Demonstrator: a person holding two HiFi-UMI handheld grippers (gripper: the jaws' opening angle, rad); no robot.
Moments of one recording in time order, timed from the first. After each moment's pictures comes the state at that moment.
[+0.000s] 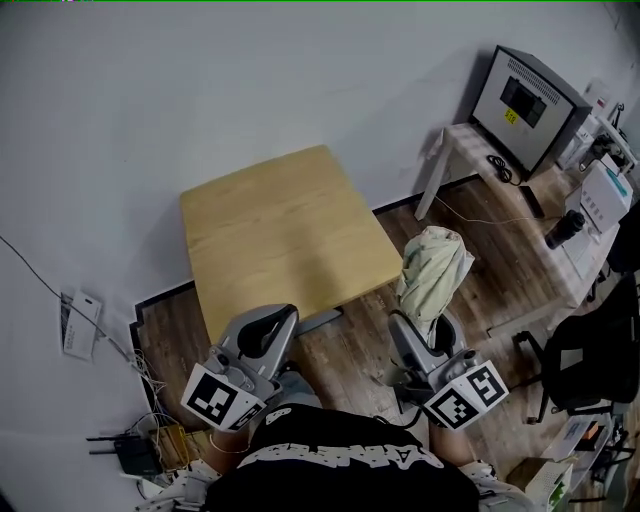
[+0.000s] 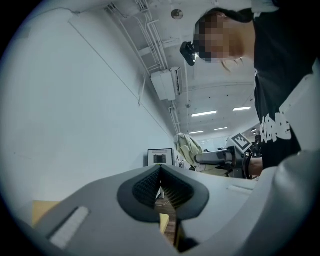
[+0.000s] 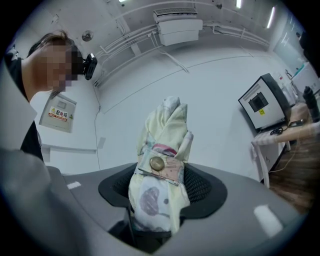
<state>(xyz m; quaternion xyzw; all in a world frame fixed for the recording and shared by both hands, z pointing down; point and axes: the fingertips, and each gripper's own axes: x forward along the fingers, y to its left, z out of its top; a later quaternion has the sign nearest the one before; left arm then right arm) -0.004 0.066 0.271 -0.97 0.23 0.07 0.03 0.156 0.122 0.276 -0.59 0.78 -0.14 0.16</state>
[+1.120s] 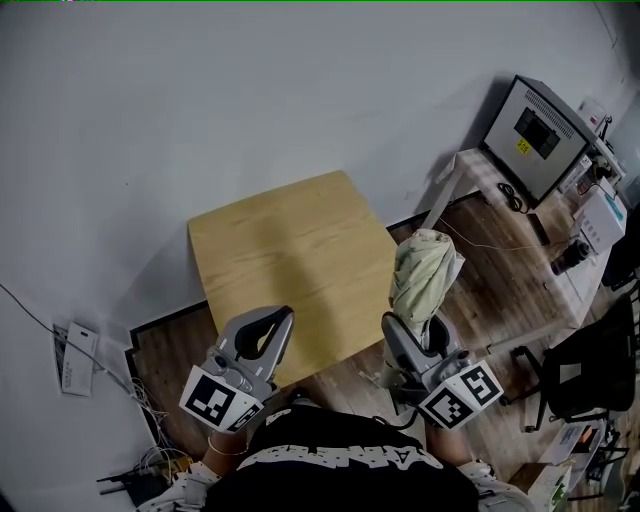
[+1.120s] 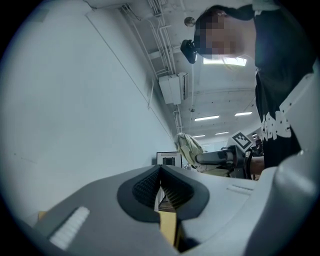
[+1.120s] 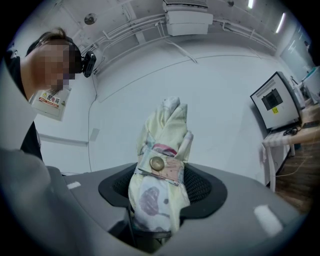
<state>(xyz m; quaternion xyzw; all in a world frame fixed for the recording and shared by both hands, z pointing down) -0.081 -0.077 0.276 -0.97 0.22 0.09 0.01 0.075 -0.016 0.271 -0.60 0.78 -0.13 0.12</state>
